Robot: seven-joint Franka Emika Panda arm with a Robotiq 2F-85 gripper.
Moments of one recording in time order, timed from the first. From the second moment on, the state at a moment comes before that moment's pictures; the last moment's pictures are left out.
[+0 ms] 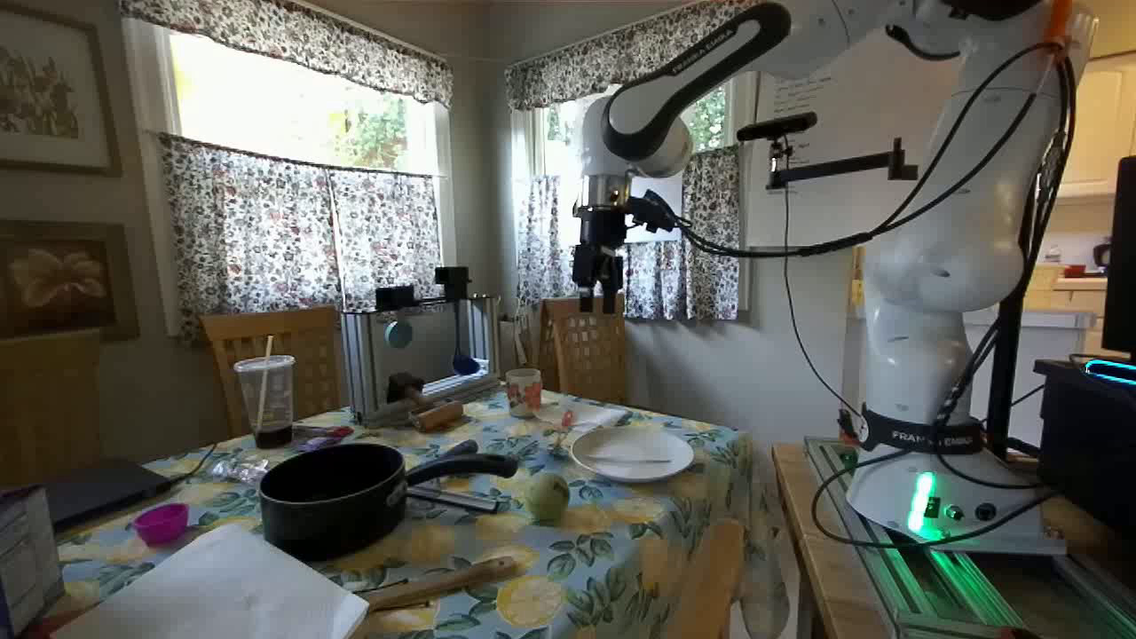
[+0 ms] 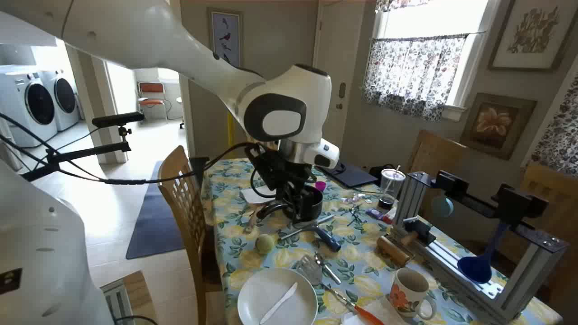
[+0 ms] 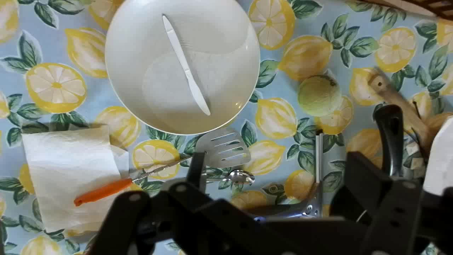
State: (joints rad) arm -0.03 -0.32 -0.13 -2.43 0.11 2.14 -0.01
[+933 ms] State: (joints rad) arm 0.00 -0.17 -0.04 -2.40 0.10 2.22 -0.02
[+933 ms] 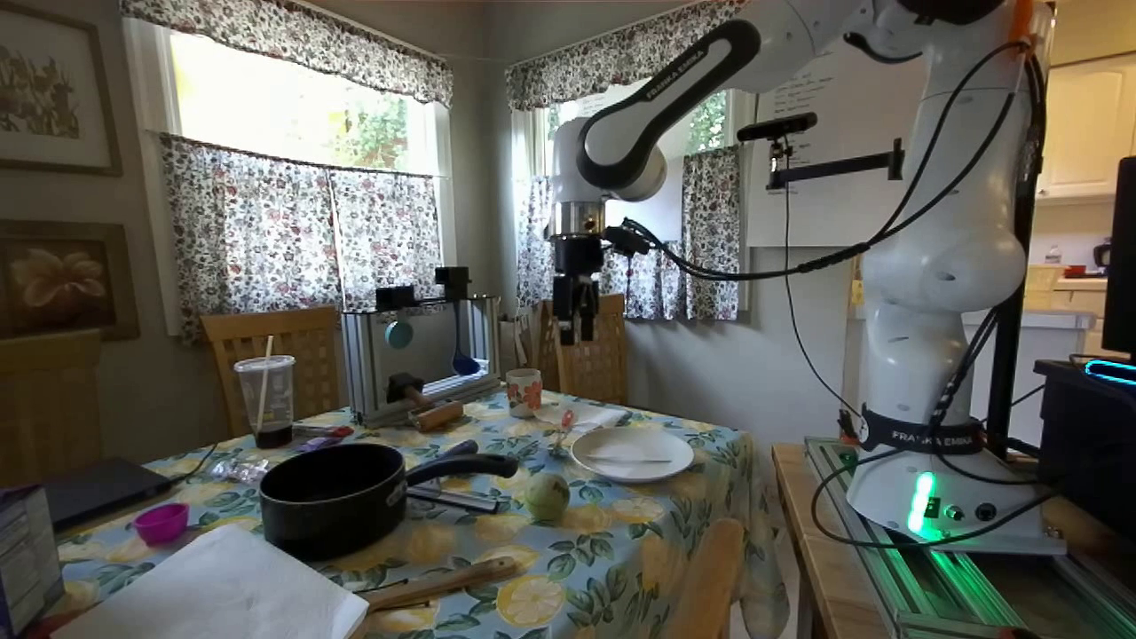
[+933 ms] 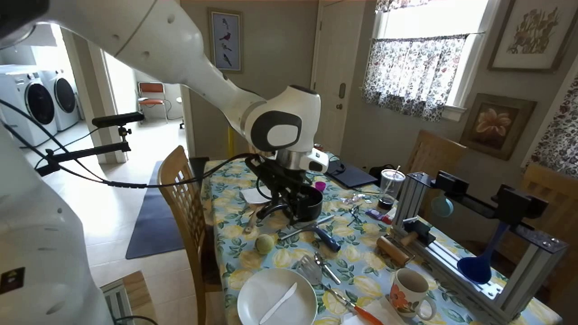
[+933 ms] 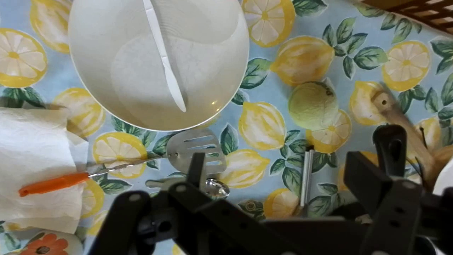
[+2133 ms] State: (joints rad) arm 0.18 0.41 0.10 -1.88 0.06 2.17 0.15
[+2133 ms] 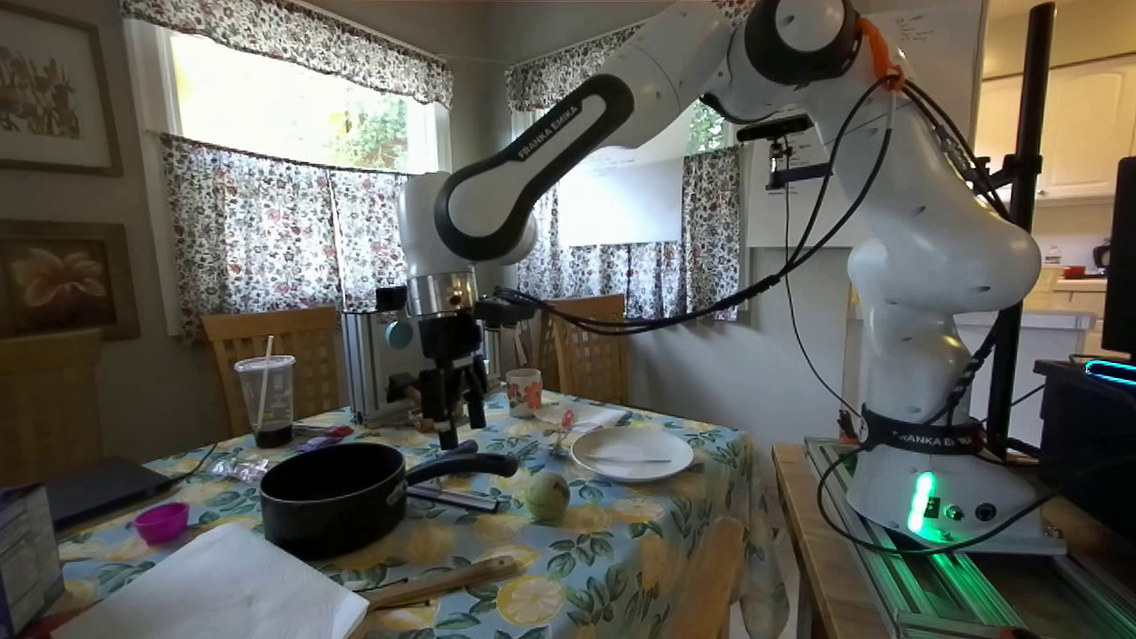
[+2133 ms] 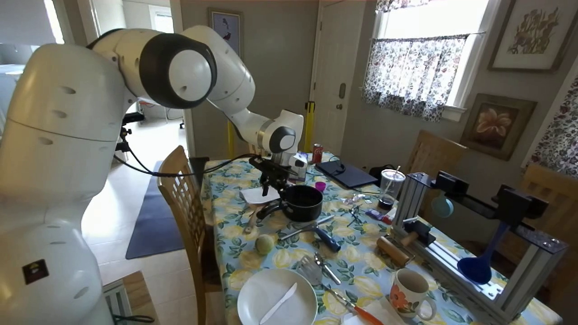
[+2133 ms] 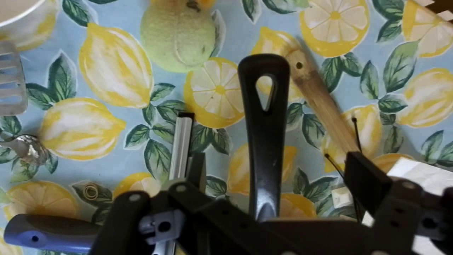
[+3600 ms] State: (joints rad) arm 0.15 0.52 0.11 -1.79 0.07 2.23 0.09
